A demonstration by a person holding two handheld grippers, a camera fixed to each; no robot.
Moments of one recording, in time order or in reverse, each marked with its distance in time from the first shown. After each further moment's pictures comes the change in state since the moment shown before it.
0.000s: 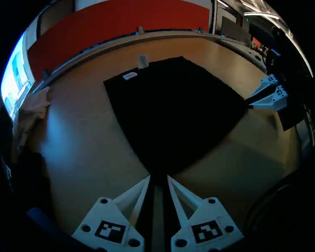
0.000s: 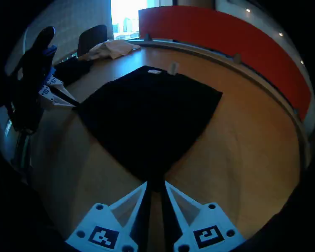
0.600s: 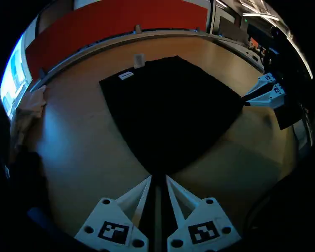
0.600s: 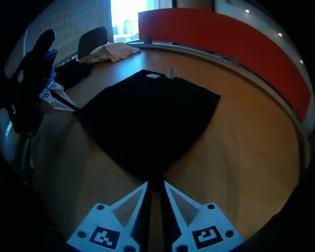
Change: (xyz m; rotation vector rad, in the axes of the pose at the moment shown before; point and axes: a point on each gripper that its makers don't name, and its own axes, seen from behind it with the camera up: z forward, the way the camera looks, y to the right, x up) left arm -0.001 0.007 -0.001 -0.033 -0.009 -0.001; right arm 0.006 0.001 -0.003 0.003 0.019 -0.004
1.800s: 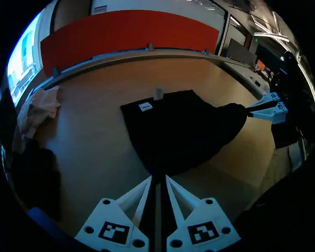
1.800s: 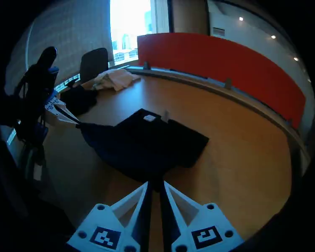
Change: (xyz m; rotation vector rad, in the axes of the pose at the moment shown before) left arm 0.053 0.004 -0.082 -0.010 0.086 -0.145; right arm 0.072 -0.004 -0.082 -0.002 0.148 0.032
